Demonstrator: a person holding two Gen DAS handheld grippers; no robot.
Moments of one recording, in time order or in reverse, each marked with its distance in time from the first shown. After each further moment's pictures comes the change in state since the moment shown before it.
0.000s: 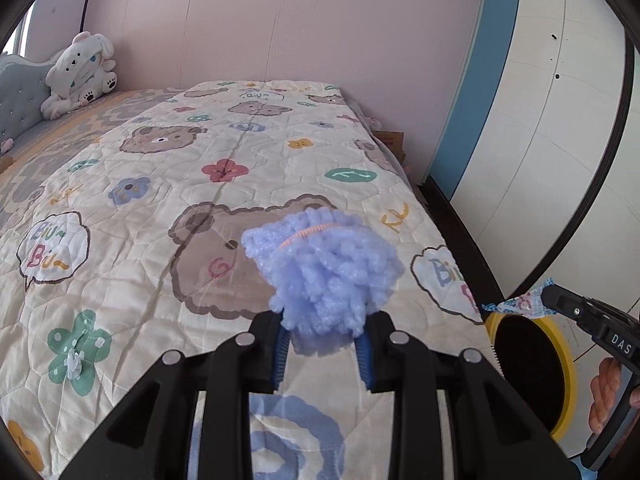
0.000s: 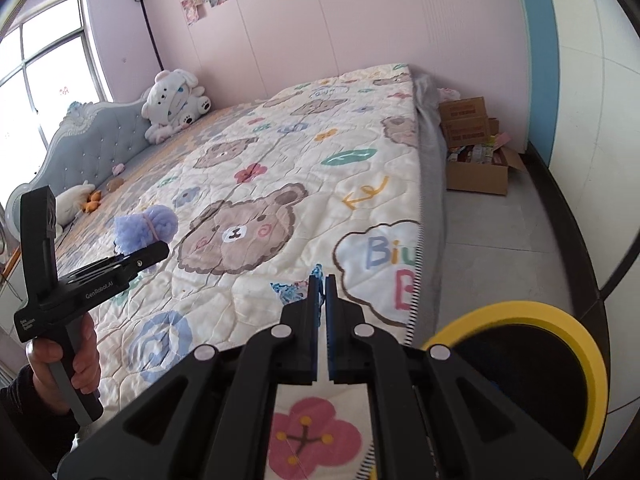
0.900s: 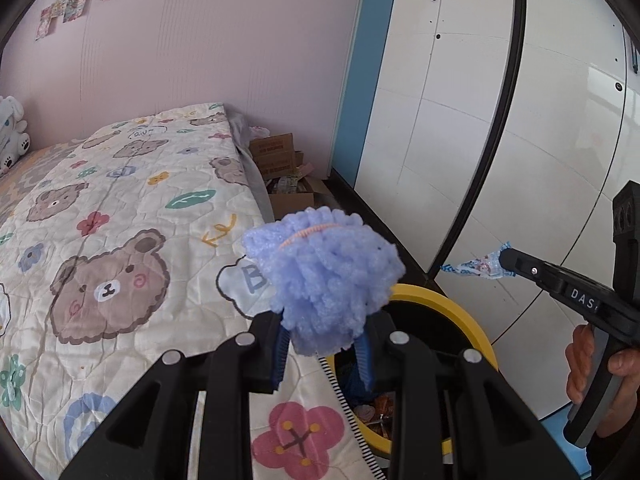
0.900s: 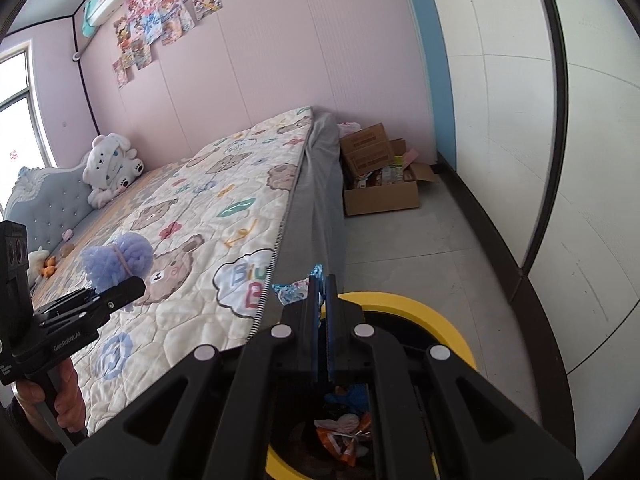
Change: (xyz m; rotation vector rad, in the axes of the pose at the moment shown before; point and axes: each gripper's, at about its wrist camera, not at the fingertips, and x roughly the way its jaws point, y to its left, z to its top) left arm -0.022 -0.181 -0.014 0.236 -0.018 -0.239; right arm -0.137 -0.125 -0.031 0.167 -0.154 -0.226
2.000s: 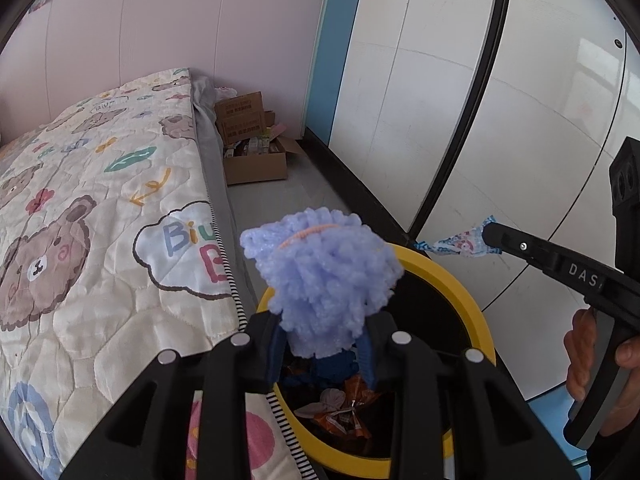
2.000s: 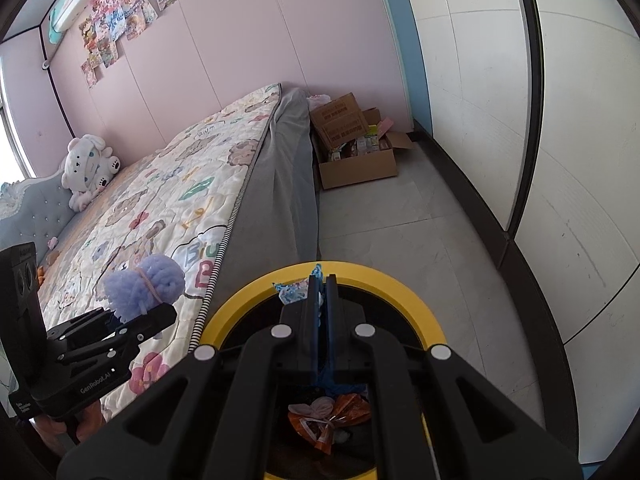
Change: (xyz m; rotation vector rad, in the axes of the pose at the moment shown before) left arm 0.071 -0.048 -0.027 0.033 0.140 -0.069; right arm 0.042 -0.043 -0.021 0.079 0.092 -0.041
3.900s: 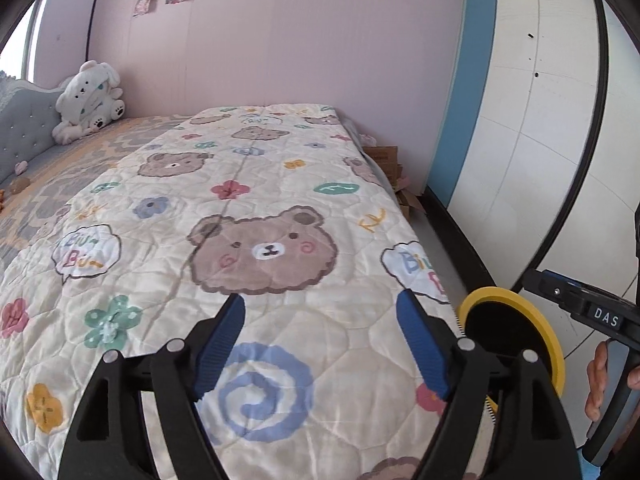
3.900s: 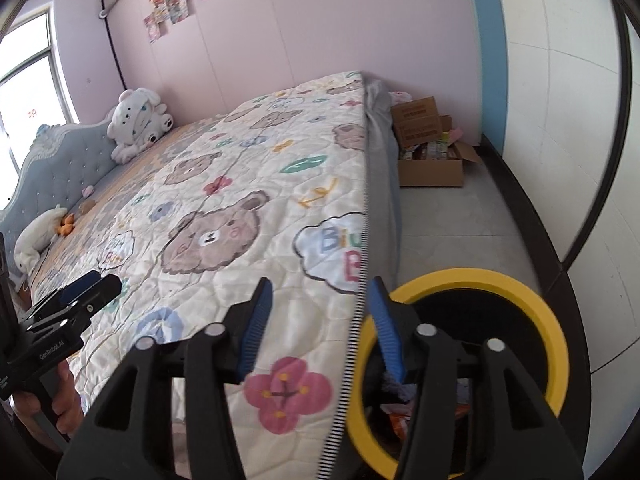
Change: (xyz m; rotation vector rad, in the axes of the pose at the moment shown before) left arm -0.170 0.167 -0.049 -0.241 -0.185 0.363; right arm 0.008 0.201 -0.013 -0.186 0.054 0.148
